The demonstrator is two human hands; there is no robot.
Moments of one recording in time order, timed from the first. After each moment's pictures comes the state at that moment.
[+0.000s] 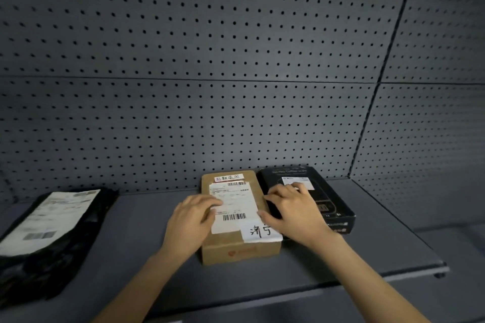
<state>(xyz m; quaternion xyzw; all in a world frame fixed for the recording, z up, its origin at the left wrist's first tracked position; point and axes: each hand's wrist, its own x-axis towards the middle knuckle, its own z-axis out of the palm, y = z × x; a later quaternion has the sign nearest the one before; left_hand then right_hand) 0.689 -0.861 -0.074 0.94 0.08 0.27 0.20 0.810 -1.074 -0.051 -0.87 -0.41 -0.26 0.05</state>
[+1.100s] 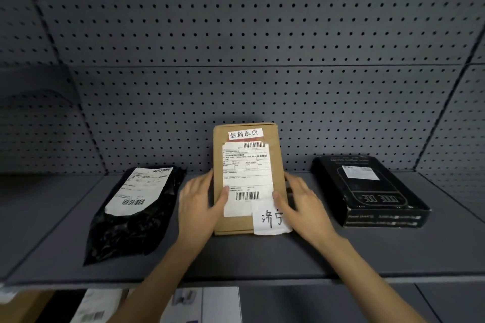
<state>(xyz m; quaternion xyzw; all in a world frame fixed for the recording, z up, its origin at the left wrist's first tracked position) 0.613 -0.801 -0.066 0.88 0.21 0.38 0.21 0.736 -0.991 -0.064 -0.85 -0.39 -0.06 0.36</state>
